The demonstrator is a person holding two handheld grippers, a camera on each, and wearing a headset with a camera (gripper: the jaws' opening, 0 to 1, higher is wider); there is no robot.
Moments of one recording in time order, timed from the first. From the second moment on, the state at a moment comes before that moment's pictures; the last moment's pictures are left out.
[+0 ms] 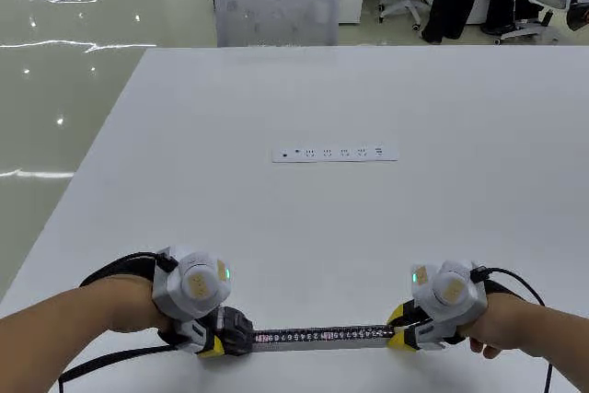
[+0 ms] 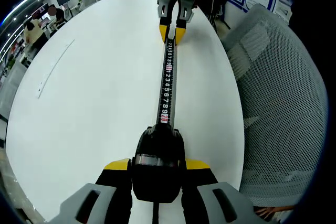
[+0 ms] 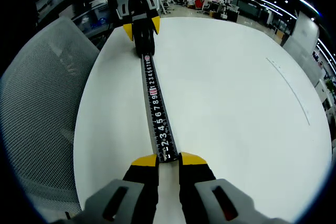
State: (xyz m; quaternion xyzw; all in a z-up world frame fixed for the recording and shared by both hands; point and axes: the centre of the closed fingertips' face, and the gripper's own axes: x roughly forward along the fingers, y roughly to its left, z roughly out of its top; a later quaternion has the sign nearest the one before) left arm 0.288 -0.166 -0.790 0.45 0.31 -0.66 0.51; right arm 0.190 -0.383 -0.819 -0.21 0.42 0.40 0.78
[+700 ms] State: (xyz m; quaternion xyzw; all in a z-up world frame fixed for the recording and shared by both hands) left arm 0.288 -0.167 -0.789 0.45 0.31 -0.66 0.51; right arm 0.187 -0.392 -0.820 -0.21 0.43 0.40 0.78
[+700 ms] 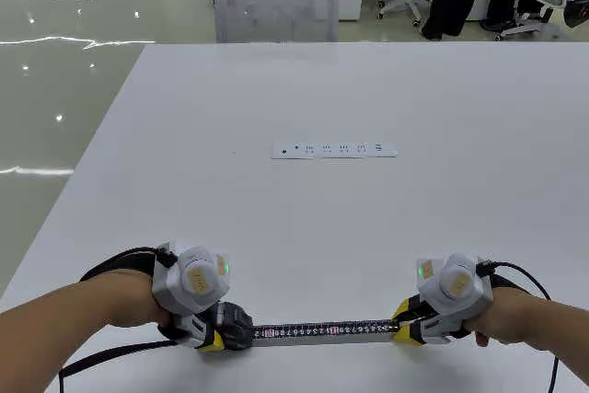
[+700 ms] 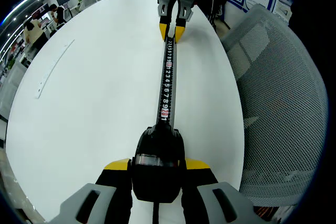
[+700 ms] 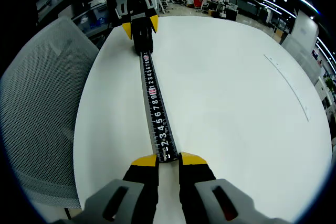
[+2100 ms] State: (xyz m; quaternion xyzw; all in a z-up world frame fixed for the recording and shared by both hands) left arm 0.291 -0.172 -0.789 0.46 0.29 -0.65 0.54; right arm 0.185 -0.394 -0.820 -0.26 0.46 0.40 0.75
